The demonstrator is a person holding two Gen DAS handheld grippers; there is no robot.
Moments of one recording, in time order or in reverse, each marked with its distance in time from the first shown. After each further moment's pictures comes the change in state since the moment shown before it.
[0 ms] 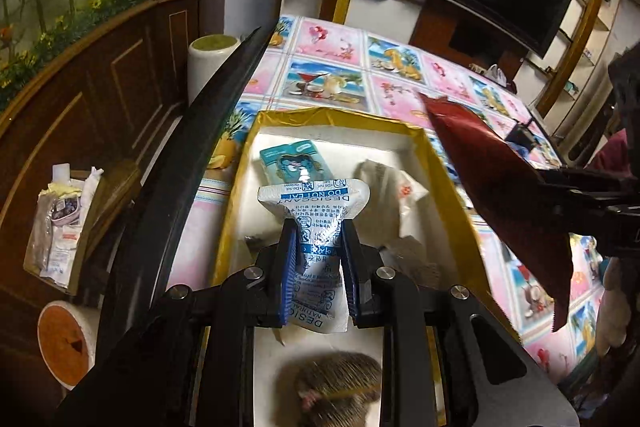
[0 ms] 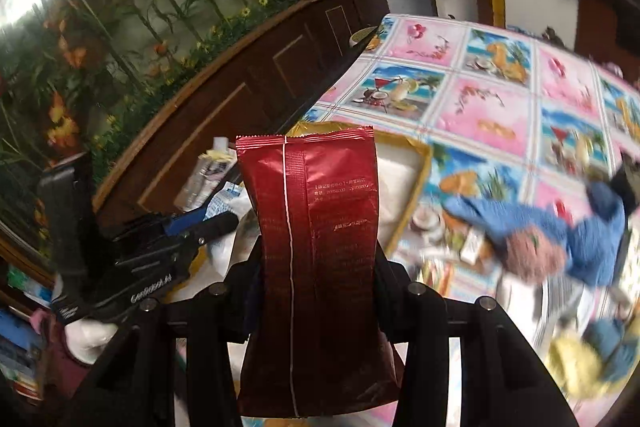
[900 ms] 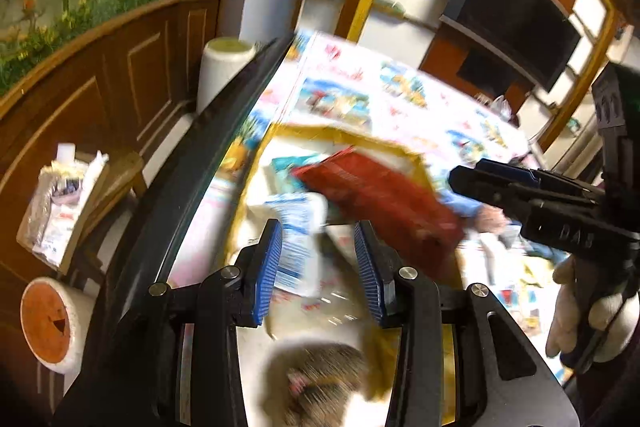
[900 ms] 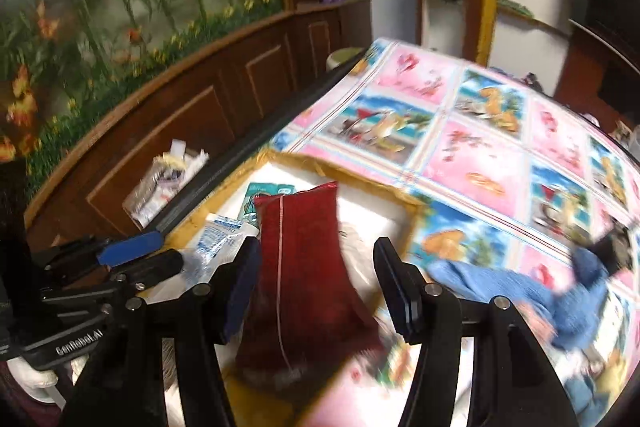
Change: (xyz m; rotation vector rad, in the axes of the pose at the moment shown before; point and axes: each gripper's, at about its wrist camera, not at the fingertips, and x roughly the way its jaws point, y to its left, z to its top) left arm -0.043 -0.001 -0.005 -0.089 -0.101 -0.029; right arm 0.017 0.003 0.017 -0.072 -0.094 -0.160
